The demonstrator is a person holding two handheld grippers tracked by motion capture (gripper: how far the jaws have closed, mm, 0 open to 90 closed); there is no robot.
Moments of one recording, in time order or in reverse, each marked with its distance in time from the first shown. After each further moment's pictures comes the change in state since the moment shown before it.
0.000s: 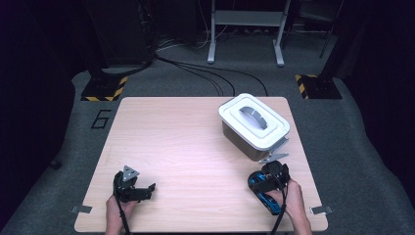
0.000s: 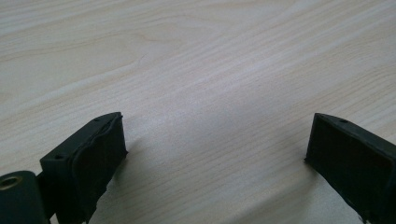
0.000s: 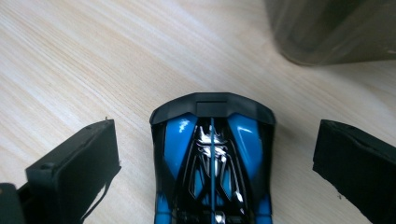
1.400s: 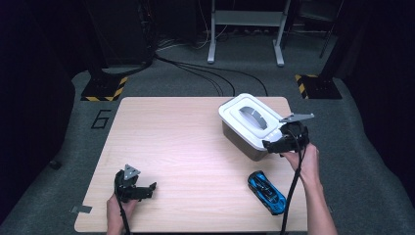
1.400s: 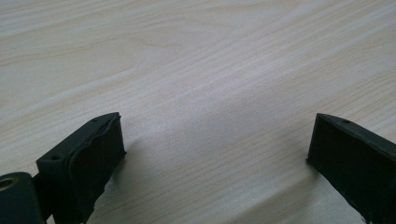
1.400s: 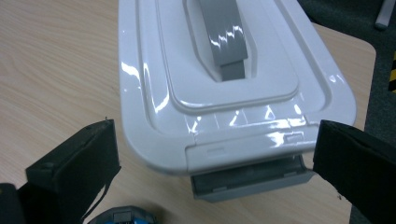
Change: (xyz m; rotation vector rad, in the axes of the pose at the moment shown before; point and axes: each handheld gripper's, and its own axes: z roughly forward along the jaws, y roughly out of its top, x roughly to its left) left arm -0.001 0.003 0.004 0.000 0.001 -0.009; right arm -0.055 0.085 -0.071 -0.202 -0.139 0.045
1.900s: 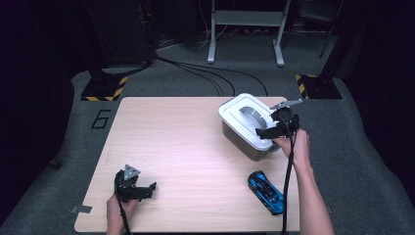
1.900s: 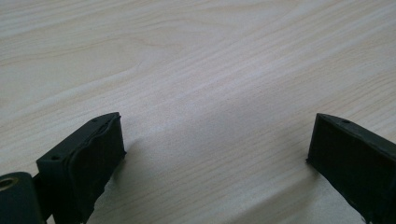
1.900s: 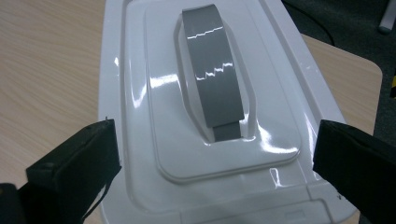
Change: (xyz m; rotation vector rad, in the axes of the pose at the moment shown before) left arm 0.000 0.000 0.000 0.000 0.000 0.000; right arm -0.006 0.036 0.032 0.025 0.003 -0.007
